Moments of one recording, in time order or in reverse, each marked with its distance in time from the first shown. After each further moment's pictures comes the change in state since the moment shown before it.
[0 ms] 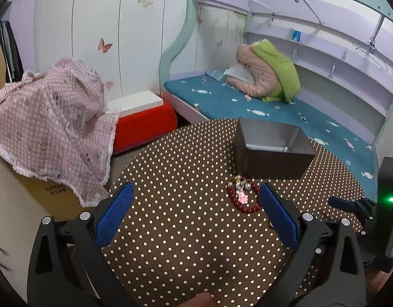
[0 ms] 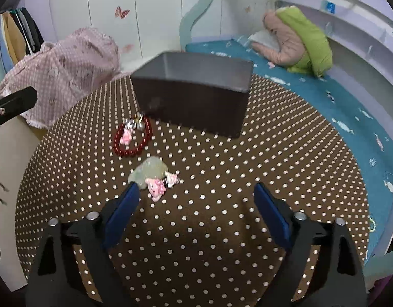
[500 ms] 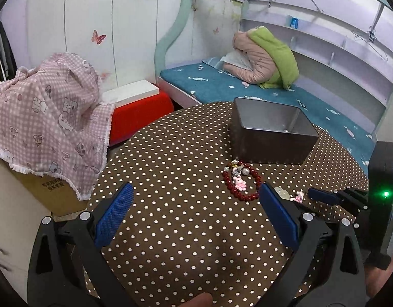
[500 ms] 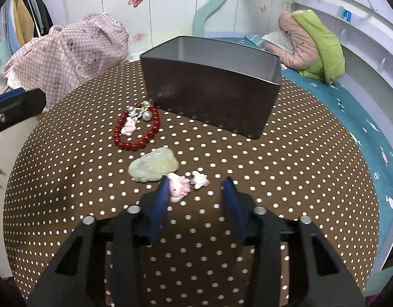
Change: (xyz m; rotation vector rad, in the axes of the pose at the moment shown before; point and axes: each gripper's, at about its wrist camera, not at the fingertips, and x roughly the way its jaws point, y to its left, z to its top) left arm 0.022 -0.013 -0.010 0.029 0.060 -0.010; right arm 0.020 0.007 0.002 -0.064 0.000 0.009
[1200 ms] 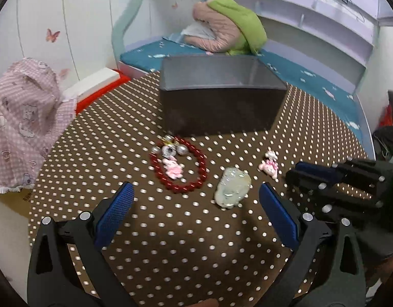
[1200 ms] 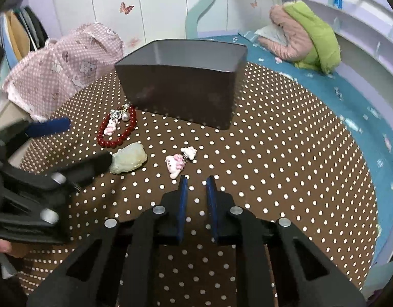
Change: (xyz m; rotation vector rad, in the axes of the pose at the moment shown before) left arm 0.064 -0.074 -0.015 0.157 0.149 -0.130; right arm -0.012 -0.044 -0.009 0.100 0.002 0.053
